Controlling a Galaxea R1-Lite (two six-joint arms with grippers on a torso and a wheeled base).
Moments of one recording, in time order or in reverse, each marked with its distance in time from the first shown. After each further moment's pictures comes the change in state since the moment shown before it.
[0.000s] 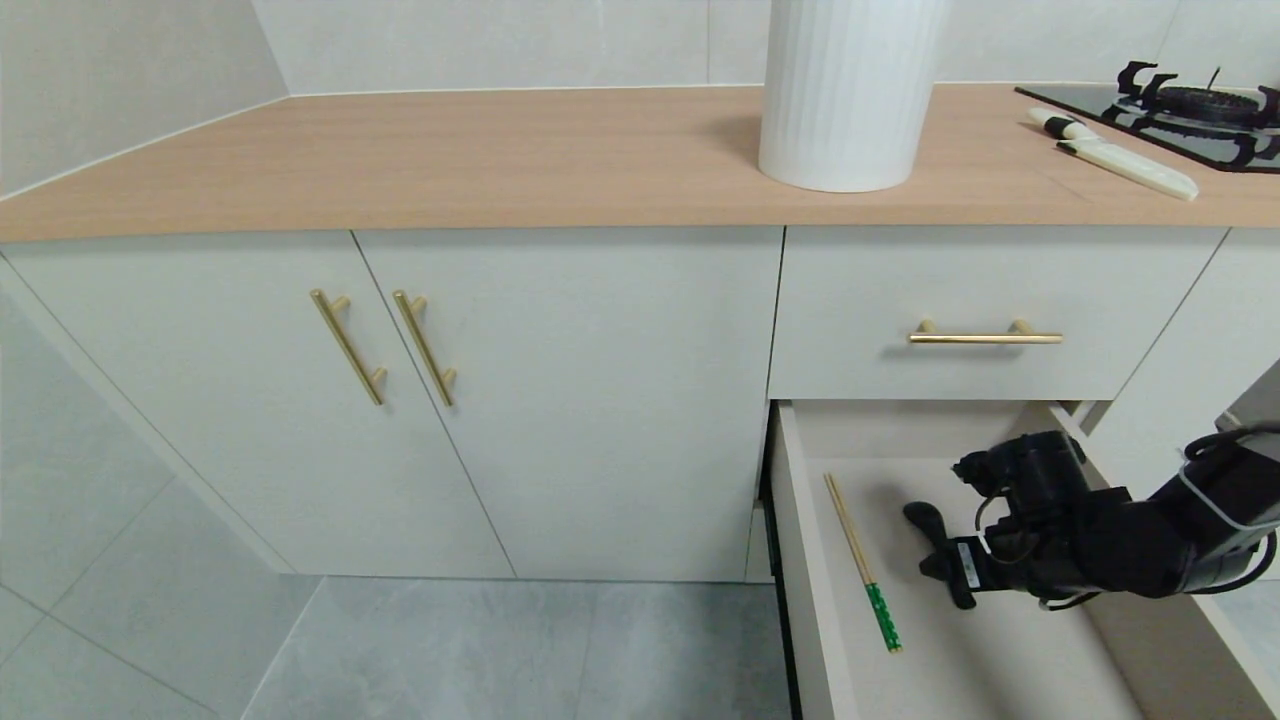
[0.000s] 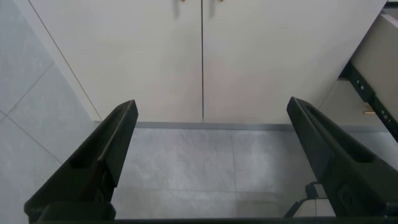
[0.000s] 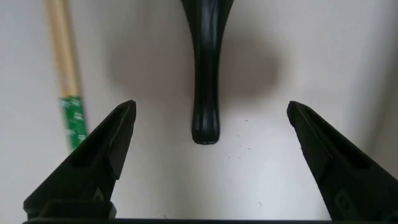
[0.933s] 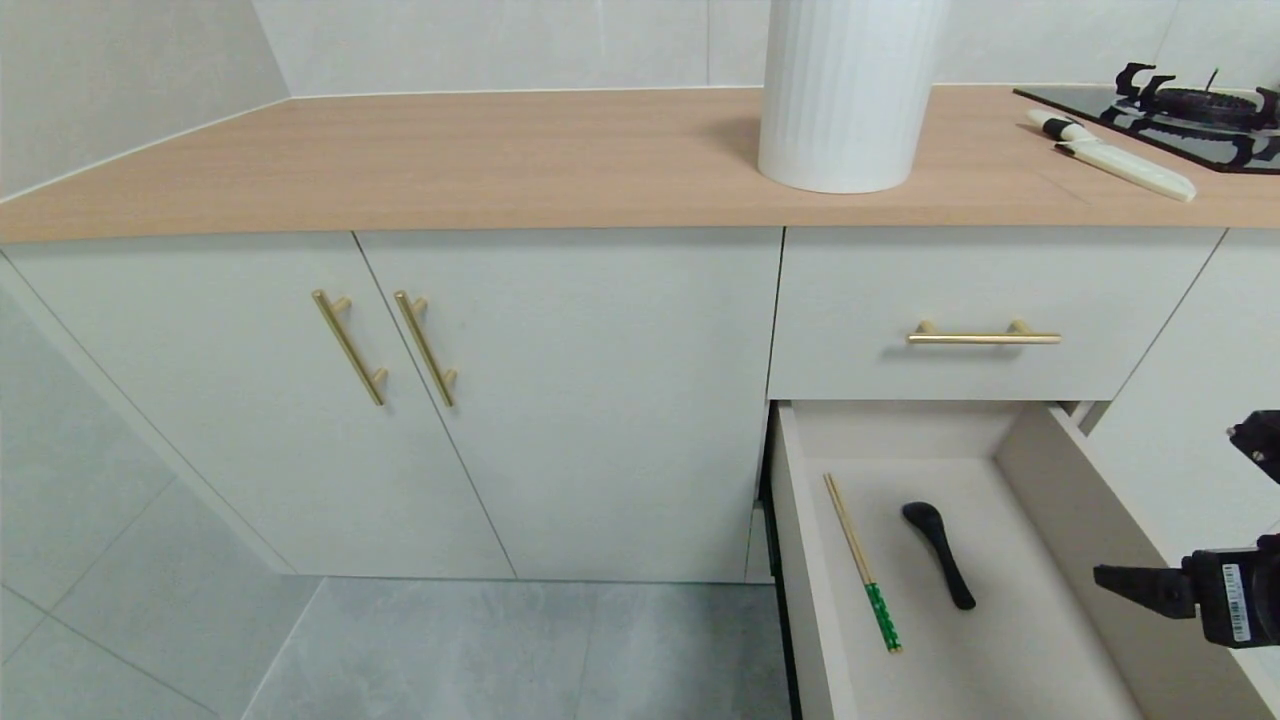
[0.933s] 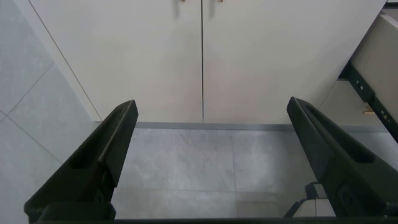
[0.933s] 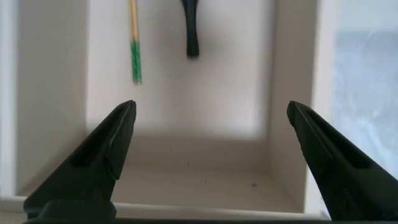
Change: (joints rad) left arm 0.000 0.000 0.000 0.000 0.000 0.000; right arm 0.001 -0.893 0.171 0.514 0.000 0.033
